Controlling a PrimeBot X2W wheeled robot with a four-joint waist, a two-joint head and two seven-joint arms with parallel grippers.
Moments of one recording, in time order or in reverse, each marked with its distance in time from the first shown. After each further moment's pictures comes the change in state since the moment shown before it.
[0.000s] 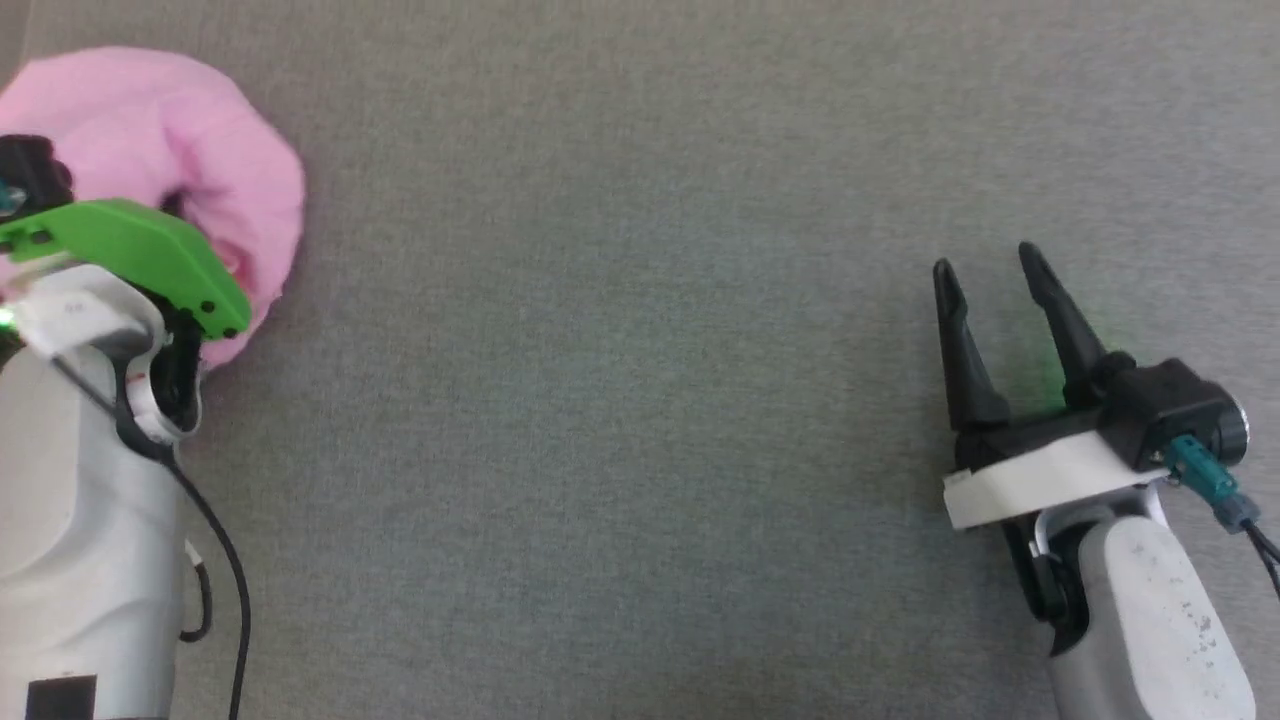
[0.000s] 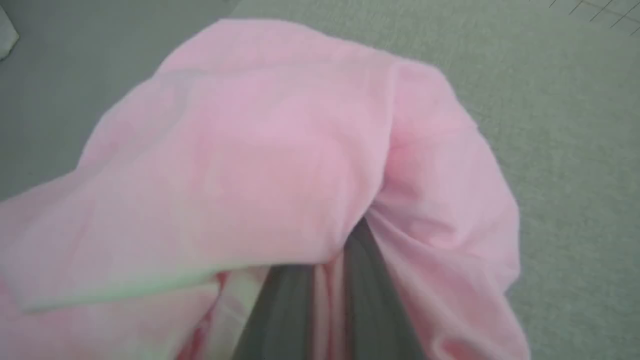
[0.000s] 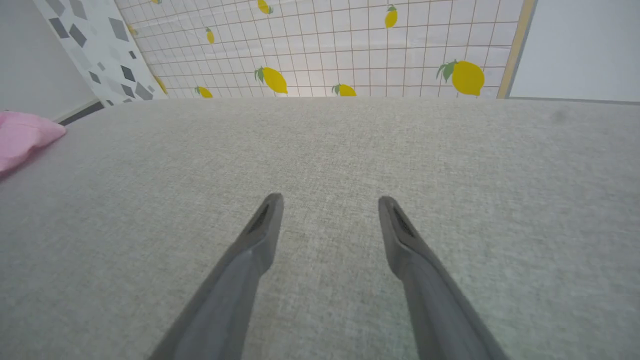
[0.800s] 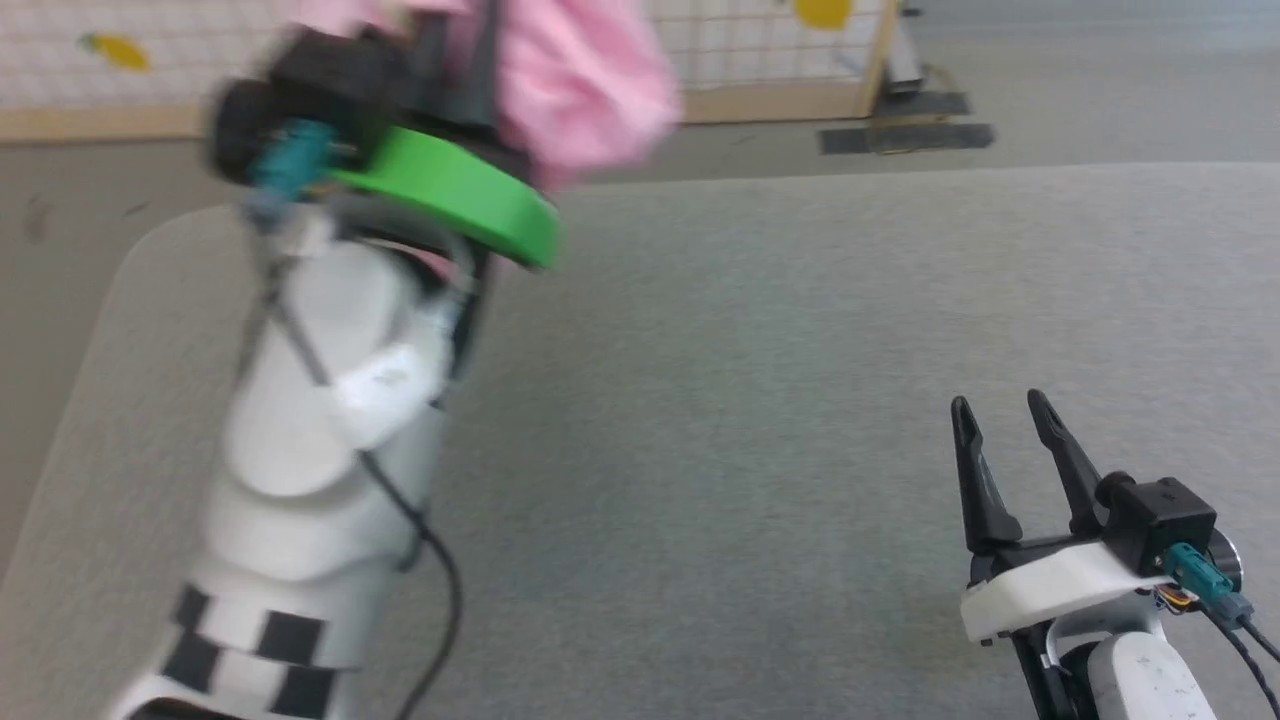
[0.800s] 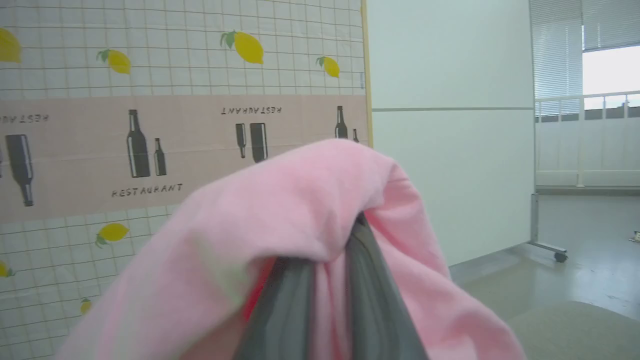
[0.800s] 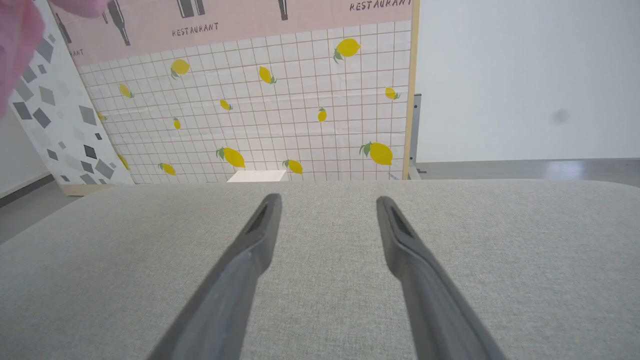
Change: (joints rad) left arm -0.160 -0.197 -0.313 -0.105 0.131 -0.178 -0.488; right arm 0.180 0.000 -0.035 0.045 0.056 0.000 0.000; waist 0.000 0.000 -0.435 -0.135
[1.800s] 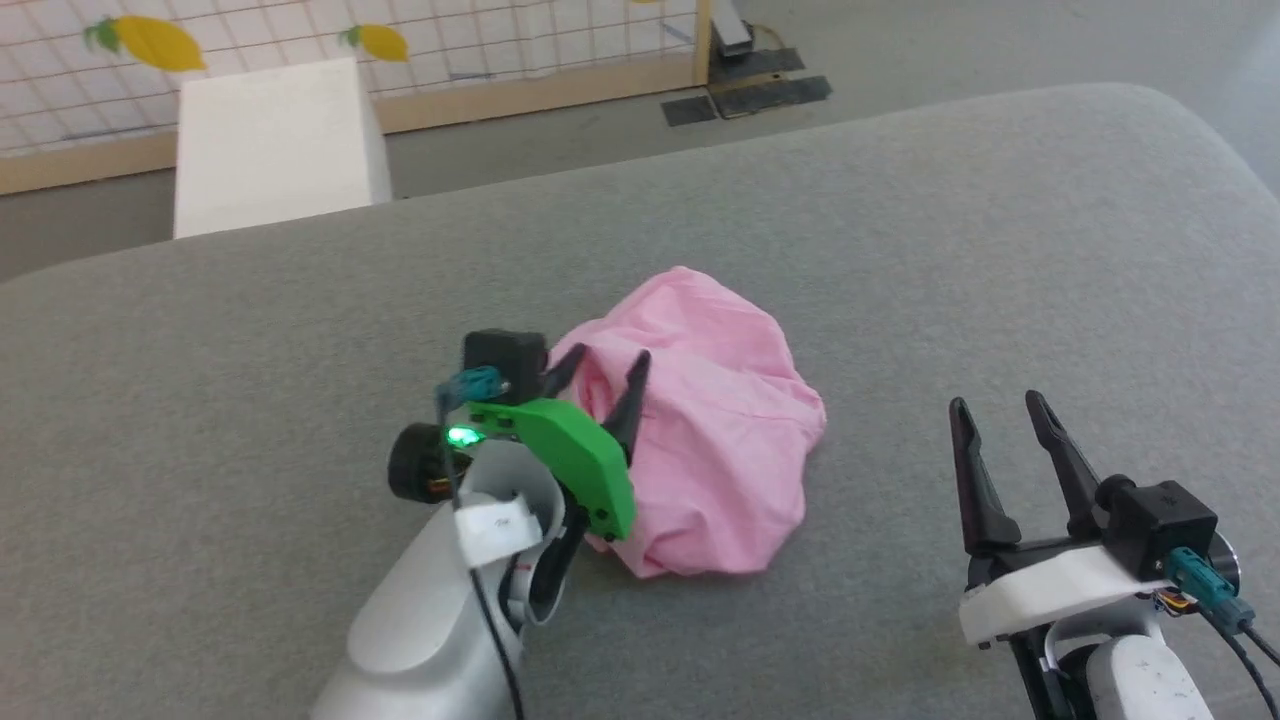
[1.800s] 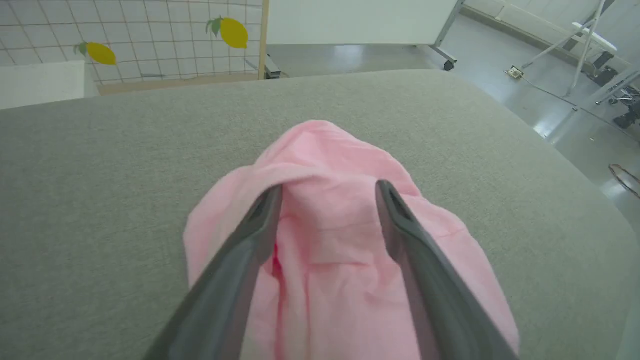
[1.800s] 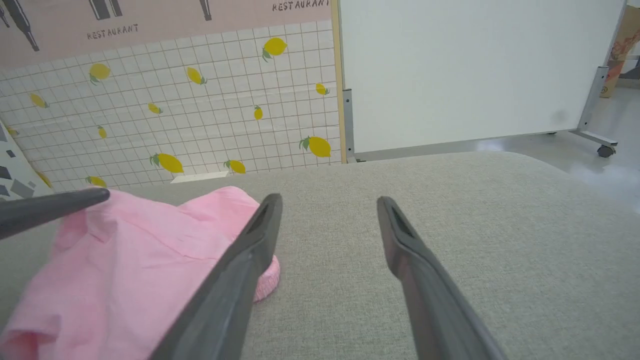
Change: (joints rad) left arm 0.302 -0.077 -0.164 0.201 -0.221 0.060 0.219; right arm 0.010 -0.001 0.006 -0.014 0.012 0.000 -0.002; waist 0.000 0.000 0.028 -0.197
